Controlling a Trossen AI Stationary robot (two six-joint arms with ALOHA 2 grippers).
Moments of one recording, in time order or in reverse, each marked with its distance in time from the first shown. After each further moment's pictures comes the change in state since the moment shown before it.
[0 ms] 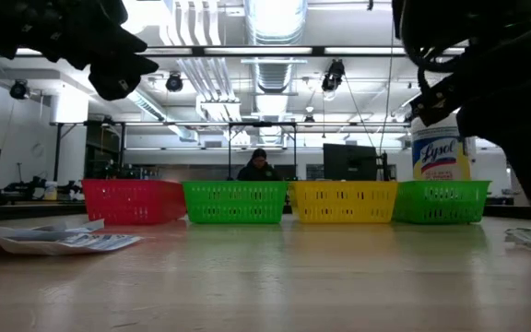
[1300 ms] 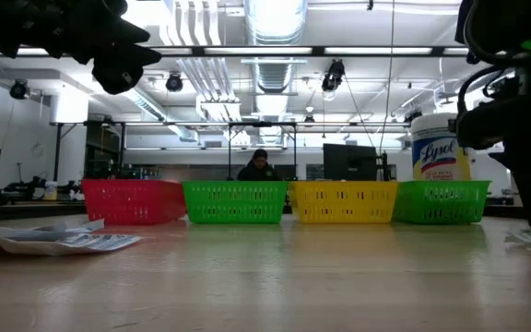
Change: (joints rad) left arm 0.000 0.000 0.000 0.049 0.004 0.030; right arm 0.023 -0.326 -0.457 0.501 0.025 0.357
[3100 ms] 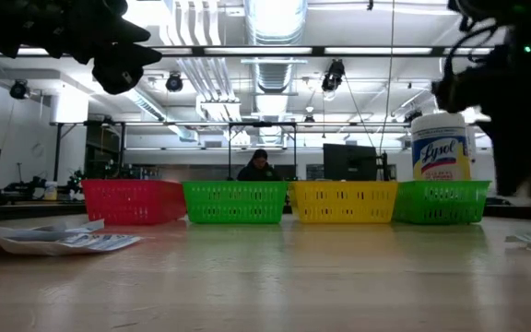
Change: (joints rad) left arm 0.000 0.001 -0.001 0.008 0.000 -0.008; right arm -0.003 -0.027 0.100 -0.148 0.145 -0.200
